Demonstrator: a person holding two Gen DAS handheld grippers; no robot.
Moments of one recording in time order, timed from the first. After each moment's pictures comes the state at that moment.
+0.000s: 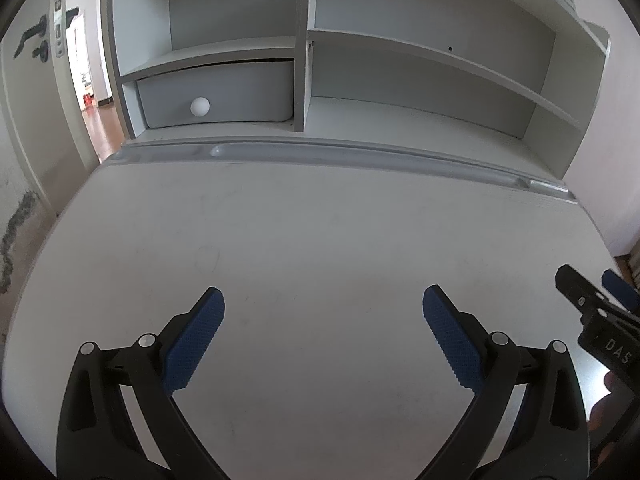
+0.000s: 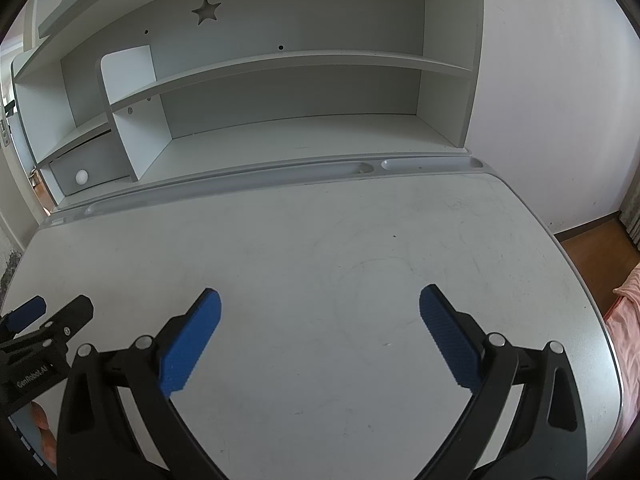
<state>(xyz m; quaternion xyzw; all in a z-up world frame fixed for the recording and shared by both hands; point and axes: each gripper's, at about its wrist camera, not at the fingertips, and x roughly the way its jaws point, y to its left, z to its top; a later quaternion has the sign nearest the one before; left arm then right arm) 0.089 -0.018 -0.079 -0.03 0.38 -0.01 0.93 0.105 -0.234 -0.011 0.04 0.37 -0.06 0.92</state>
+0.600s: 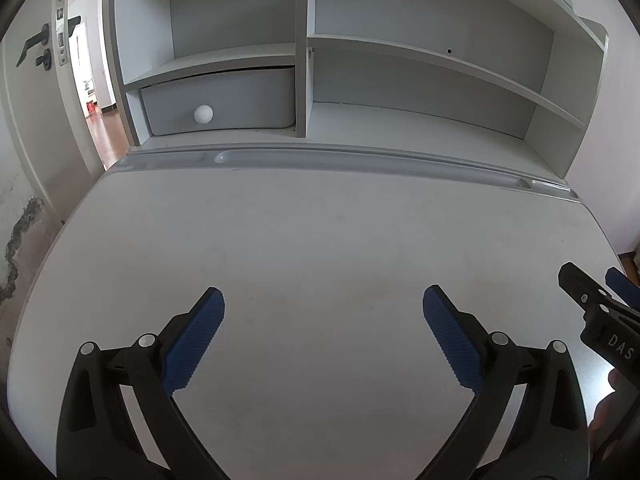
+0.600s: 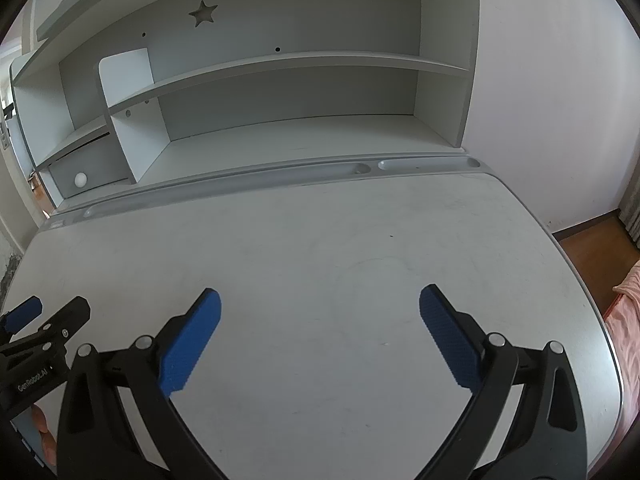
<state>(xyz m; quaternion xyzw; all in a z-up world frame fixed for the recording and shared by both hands) 0.085 -0.018 -0.077 -0.02 0.37 -0.01 0.93 0.104 -0.234 -0.011 0.05 0.37 -0.07 0.92</state>
